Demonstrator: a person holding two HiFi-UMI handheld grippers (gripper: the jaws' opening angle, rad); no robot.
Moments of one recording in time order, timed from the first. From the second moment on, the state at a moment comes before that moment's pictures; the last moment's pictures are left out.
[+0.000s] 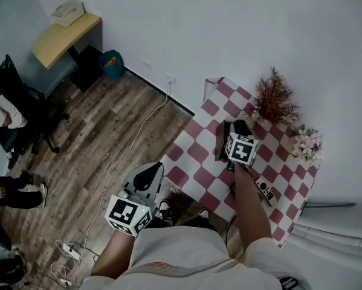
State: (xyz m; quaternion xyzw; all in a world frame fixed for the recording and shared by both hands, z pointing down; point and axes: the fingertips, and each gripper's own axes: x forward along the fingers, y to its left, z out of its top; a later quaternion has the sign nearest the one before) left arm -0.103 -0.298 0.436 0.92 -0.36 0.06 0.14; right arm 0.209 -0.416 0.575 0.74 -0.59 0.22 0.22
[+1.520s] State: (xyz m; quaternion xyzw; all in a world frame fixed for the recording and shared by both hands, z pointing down) left arm 0.033 -0.226 0.418 0.94 -0.33 0.05 0.12; right arm 0.292 -0.263 0.507 0.52 -0.70 0.06 0.48
